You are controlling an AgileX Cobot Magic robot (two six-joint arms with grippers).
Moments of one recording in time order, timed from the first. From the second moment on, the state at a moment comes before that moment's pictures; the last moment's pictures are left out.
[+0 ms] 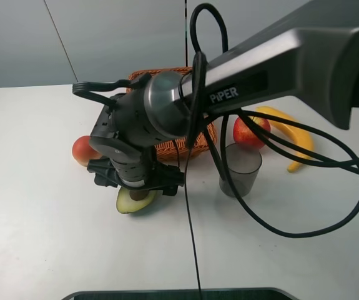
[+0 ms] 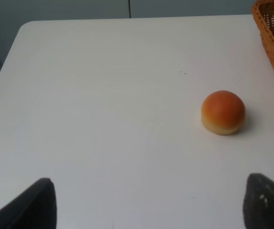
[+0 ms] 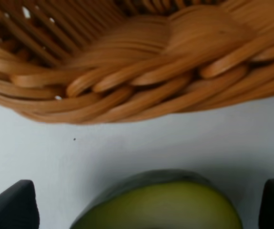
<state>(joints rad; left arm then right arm) 0.04 0.00 -0.51 0.02 1.08 -0.02 1.09 2.22 -1.42 -0.32 0.71 1.48</state>
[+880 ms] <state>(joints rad) 0.04 0.00 -0.51 0.02 1.08 -0.02 1.09 2.23 -1.43 -0.21 0.73 1.33</state>
